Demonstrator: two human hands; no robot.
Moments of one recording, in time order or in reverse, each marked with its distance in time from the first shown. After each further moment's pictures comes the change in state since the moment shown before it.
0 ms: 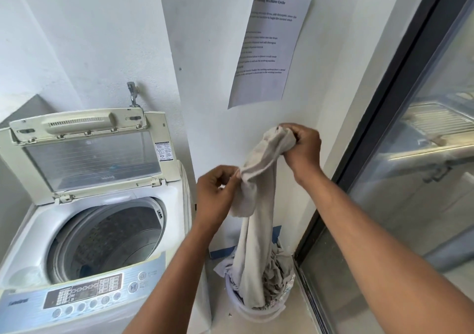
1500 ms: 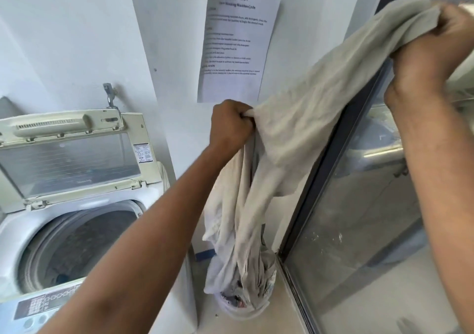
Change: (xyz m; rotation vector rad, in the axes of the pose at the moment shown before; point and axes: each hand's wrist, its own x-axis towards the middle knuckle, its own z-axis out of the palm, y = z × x) left_hand 0.095 0.101 0.080 0.387 -0.093 0.331; right_hand 0.086 -0.137 -0.180 0.163 0.524 -0.416
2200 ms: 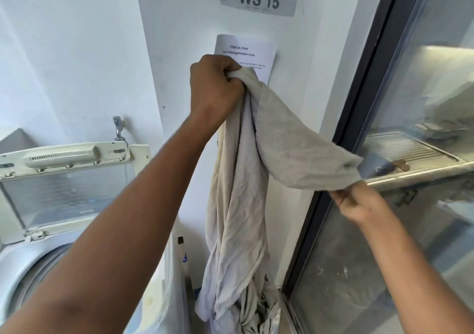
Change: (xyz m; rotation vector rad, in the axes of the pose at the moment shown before) left_hand 0.073 0.084 -0.081 0.072 0.250 0.175; right_hand -0.116 0.092 -0.058 0.277 -0.051 1.199
